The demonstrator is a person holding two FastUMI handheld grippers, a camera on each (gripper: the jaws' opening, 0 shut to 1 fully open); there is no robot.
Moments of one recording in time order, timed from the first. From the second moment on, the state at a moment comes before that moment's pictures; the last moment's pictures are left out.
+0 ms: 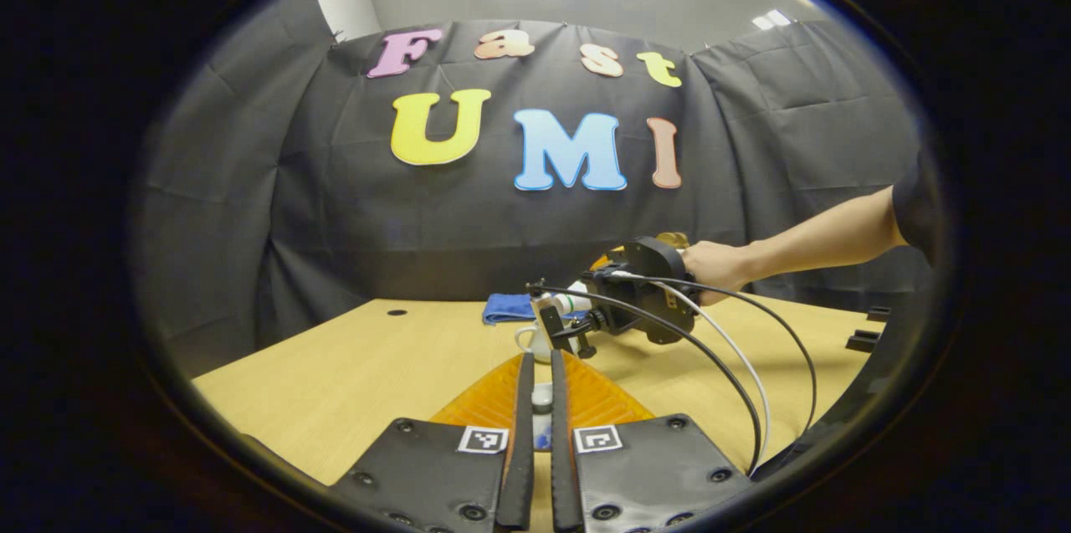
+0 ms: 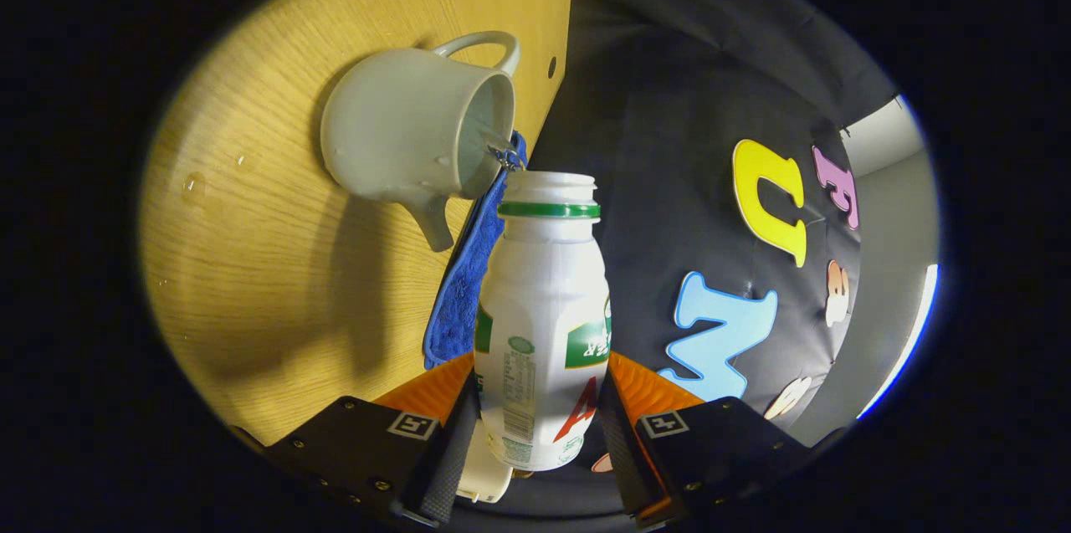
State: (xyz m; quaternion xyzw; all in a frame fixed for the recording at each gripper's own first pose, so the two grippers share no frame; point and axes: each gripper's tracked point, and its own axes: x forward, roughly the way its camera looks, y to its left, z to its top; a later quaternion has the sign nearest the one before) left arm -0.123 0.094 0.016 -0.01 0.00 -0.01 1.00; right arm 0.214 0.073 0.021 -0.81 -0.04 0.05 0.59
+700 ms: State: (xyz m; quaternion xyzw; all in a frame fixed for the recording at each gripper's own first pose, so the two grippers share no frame) left arm -0.124 0.093 0.015 0.00 0.00 -0.01 1.00; right arm 0.214 0.075 0.028 -0.82 -0.05 0.04 0.56
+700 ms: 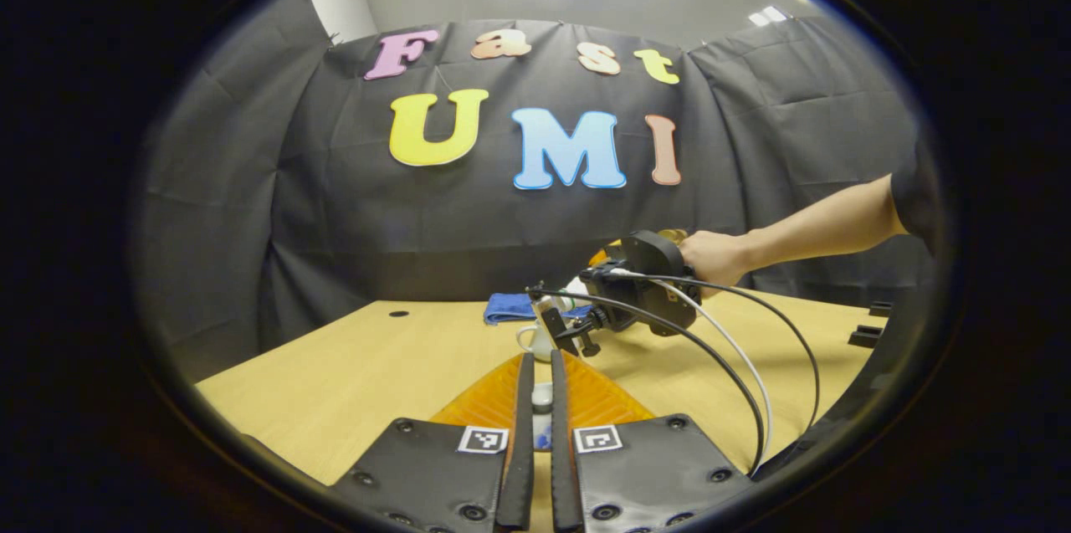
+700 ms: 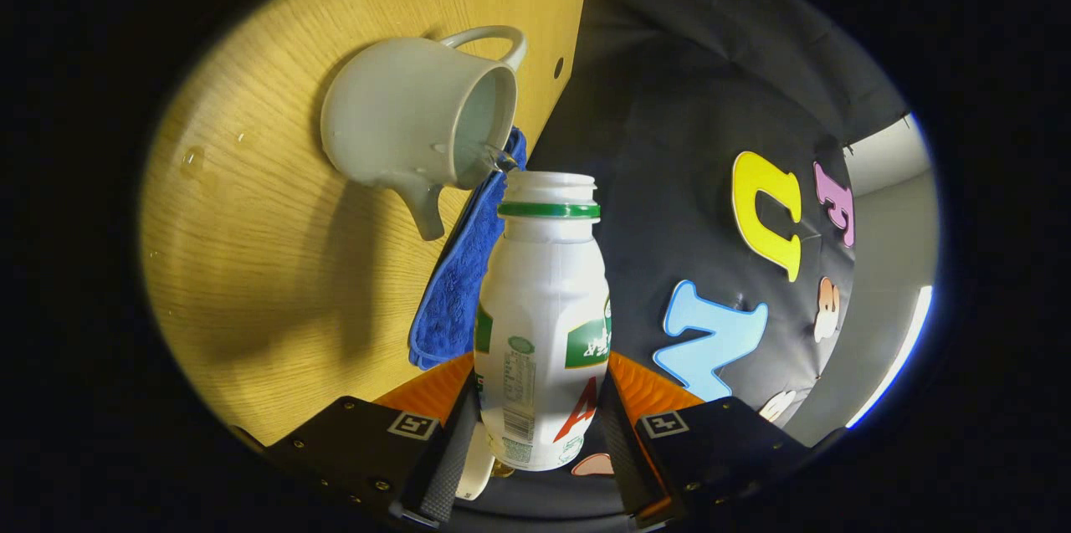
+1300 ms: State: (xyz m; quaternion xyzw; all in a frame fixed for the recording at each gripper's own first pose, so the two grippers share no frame) left arm -0.123 0.093 0.015 0.01 0.00 -0.01 1.00; right arm 0.214 0.081 0.031 -0.84 -0.06 0.04 0.54
